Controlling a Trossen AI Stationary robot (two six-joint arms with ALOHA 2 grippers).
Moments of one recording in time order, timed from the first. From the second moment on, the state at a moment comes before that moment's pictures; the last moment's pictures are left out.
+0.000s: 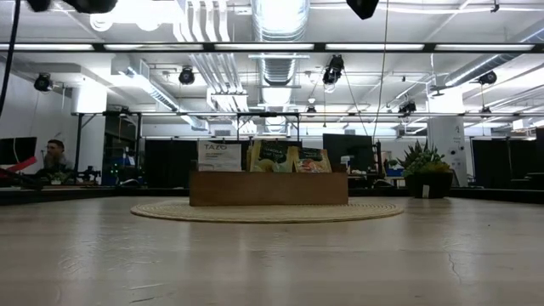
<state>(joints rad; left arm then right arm) -0.59 1.42 1.30 -1.00 -0.02 -0.69 -0.24 1.21 1.33 -0.55 -0.44 0.24</state>
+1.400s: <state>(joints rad) -0.66 1.67 1.12 -0.76 0.08 -0.22 0.00 1.21 1.33 -0.58 -0.38 0.42</state>
